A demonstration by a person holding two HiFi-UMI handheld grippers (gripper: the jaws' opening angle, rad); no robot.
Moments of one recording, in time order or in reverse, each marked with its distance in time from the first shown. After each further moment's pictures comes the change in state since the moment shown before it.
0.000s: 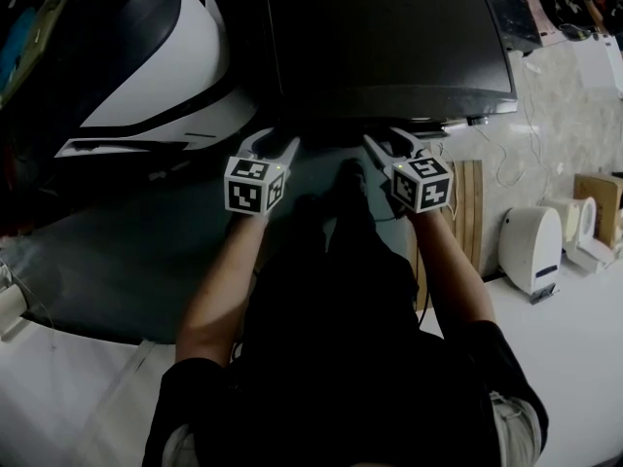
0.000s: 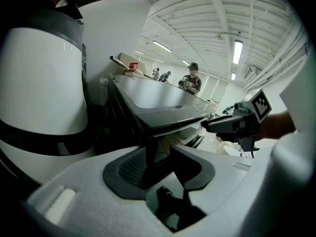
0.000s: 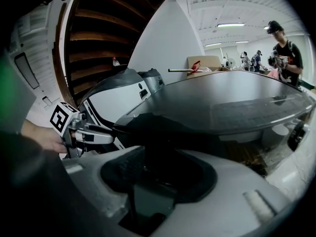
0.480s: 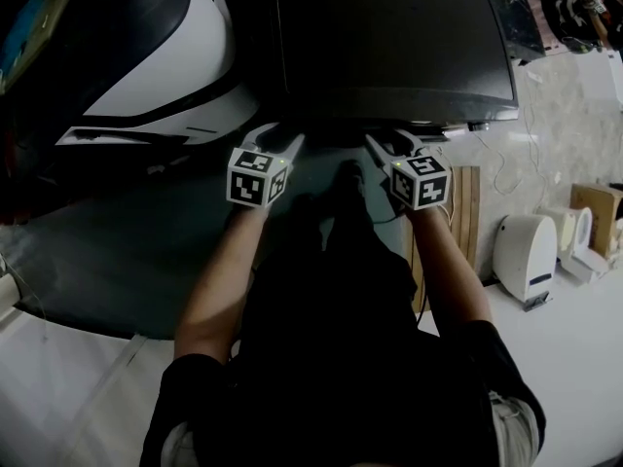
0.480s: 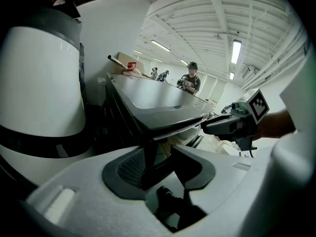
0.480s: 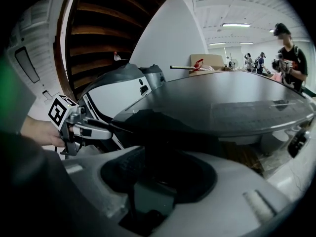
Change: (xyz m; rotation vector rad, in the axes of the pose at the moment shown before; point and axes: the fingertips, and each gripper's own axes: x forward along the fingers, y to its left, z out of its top) left arm 0.003 0.000 0.002 0.013 0.009 -0.018; right arm 0.007 -0.004 -0.003 -0.040 0.040 -0.005
